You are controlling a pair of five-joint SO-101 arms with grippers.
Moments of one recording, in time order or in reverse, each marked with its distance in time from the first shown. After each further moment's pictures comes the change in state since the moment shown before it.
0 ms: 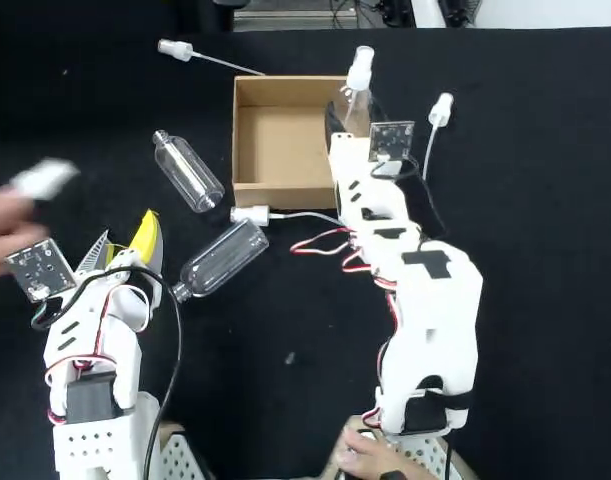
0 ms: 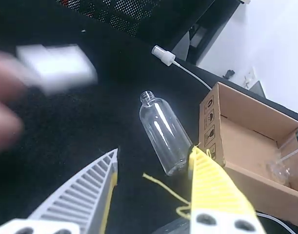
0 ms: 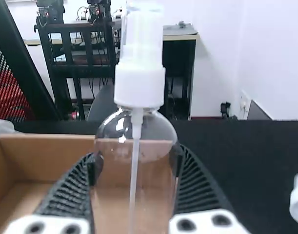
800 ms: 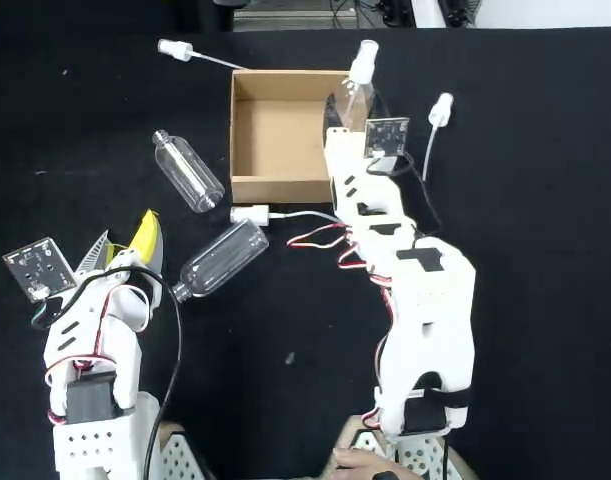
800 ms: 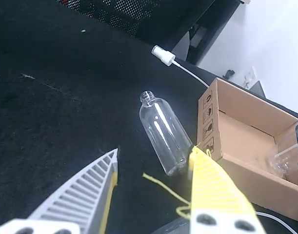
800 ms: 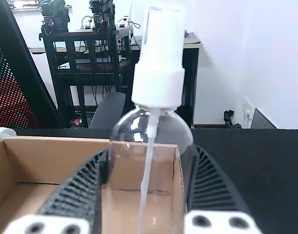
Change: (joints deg) left arm 0.0 0.0 0.0 0.0 0.0; right arm -0.7 3.2 -4.3 -0.1 0.1
